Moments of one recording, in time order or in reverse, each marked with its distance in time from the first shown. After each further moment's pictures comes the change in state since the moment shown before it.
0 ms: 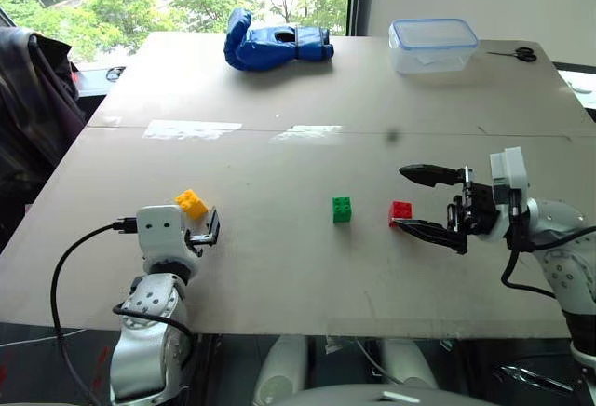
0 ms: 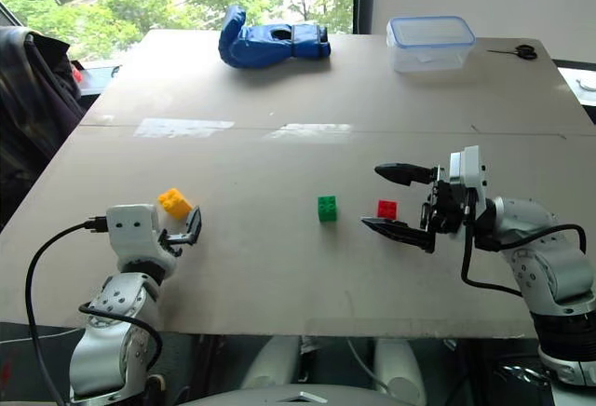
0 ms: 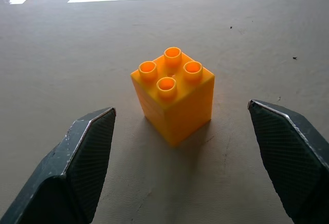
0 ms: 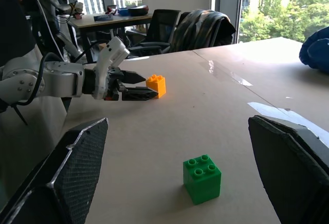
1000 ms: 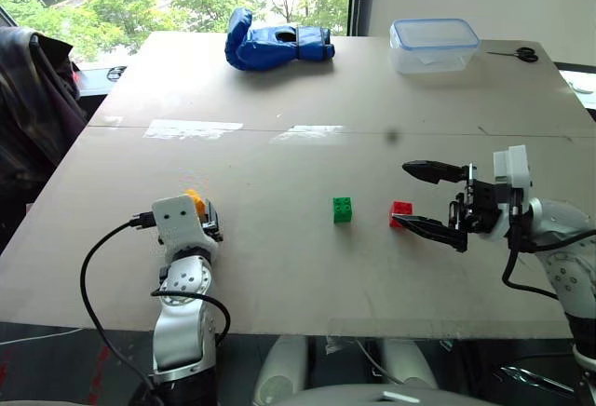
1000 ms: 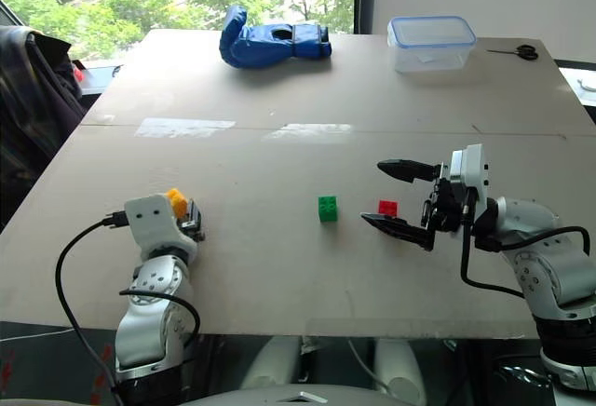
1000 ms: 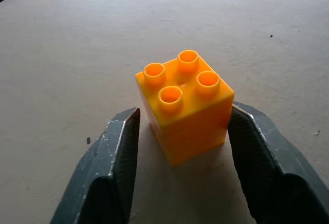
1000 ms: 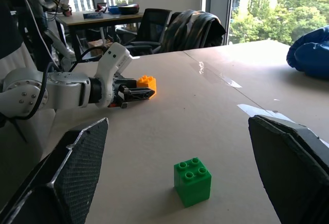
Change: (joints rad) left arm -0.126 -0.133 -0.052 0.084 0.087 -0.011 0.211; right arm 0.004 0.000 -0.010 -0.038 -0.008 0.005 -0.049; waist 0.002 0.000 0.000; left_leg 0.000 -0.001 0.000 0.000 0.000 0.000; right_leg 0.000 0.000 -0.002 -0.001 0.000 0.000
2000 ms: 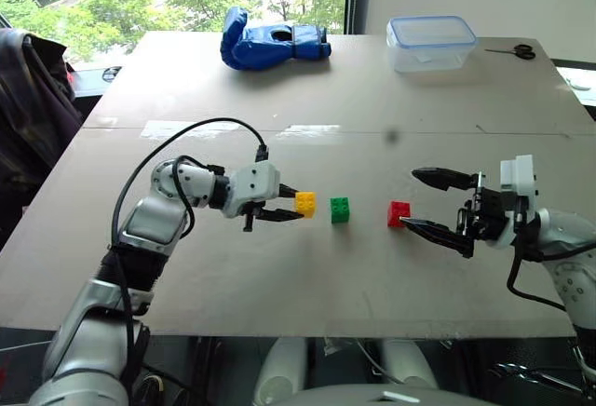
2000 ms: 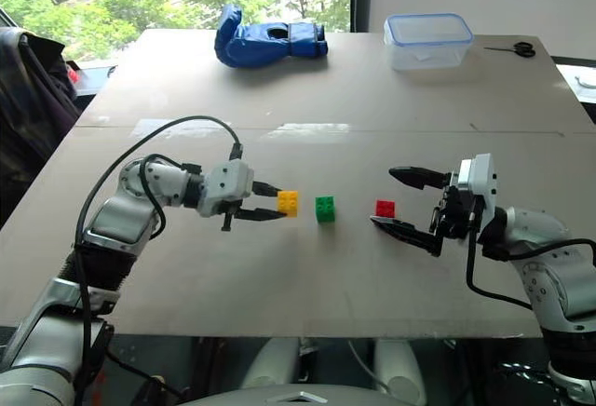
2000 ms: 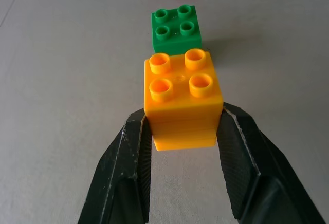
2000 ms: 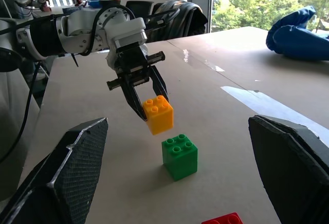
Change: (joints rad) left arm -0.626 0.666 -0.485 0.660 -0.150 -0.525 -1.500; right arm 0.089 -0.011 -0.040 -0.015 -0.016 -0.025 -0.016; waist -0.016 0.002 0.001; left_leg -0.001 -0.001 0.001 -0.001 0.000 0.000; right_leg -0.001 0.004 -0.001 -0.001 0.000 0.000
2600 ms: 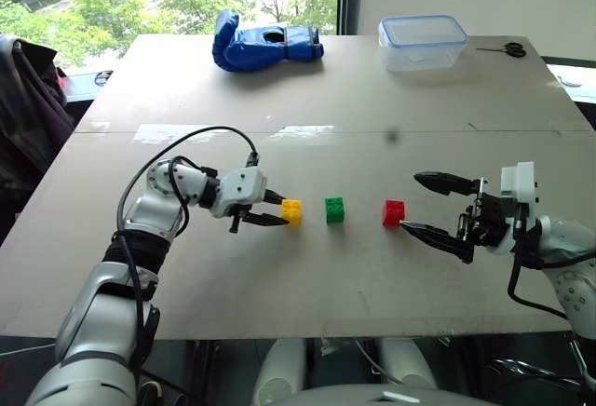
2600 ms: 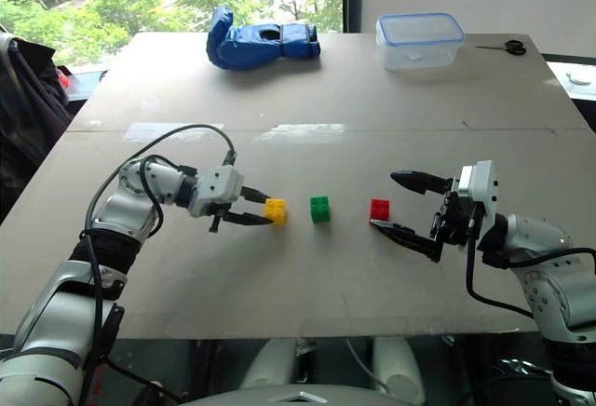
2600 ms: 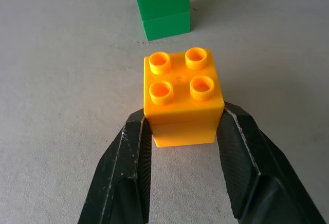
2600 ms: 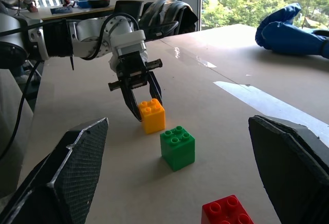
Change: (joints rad) left arm -0.052 -0.023 0.005 0.307 0.002 -0.230 -0.135; right arm 0.033 0.001 -0.003 -0.023 0.000 -0.002 -0.028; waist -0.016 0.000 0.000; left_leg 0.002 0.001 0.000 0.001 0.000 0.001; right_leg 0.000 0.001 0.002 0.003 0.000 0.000
